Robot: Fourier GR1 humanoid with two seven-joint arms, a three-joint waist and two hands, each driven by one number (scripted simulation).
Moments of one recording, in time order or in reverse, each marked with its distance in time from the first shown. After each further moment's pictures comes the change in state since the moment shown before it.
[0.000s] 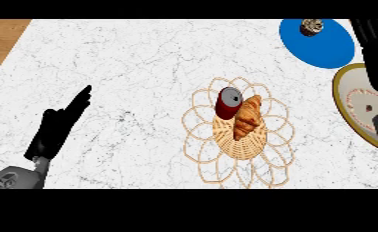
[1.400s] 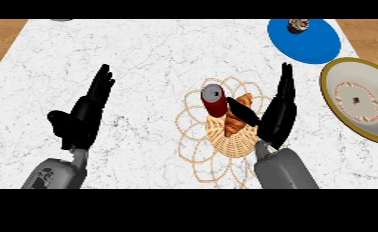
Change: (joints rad) left arm -0.051 -0.245 0.024 -0.152 -0.009 0.212 -0.068; right arm 0.162 0.515 0.310 0.130 1.286 -0.842 0.610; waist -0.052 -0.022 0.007
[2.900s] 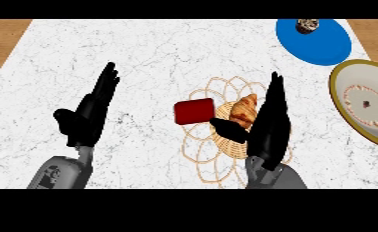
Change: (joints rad) left arm -0.014 -0.056 0.032 0.009 -0.053 -0.047 0.008; right arm 0.032 0.041 0.141 -0.319 0.200 0.443 0.563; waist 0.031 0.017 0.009
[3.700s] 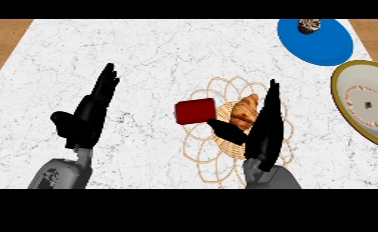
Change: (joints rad) left arm 0.019 -0.019 0.023 -0.025 -0.025 -0.028 0.009; right arm 0.037 0.000 0.005 0.081 -0.104 -0.180 -0.074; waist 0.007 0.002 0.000
